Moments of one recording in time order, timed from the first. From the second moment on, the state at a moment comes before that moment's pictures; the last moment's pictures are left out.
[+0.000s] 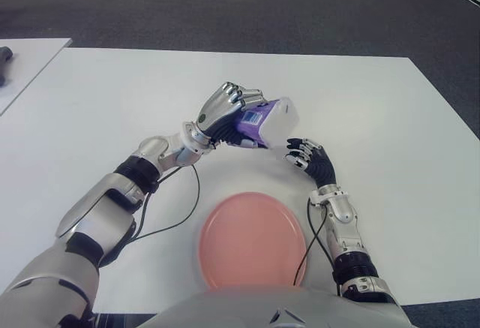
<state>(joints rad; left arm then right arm) -0.68 0.44 -0.61 0.68 0.88 -0.92 0.94 -0.08 -0.09 -0.05 0.52 0.07 -0.43 0.20</state>
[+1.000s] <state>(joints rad) -0.47 0.48 -0.61 0.39 0.85 -1.06 0.34 -0.07 -0.08 -0.06 0.48 0.07 -0.38 0.16</state>
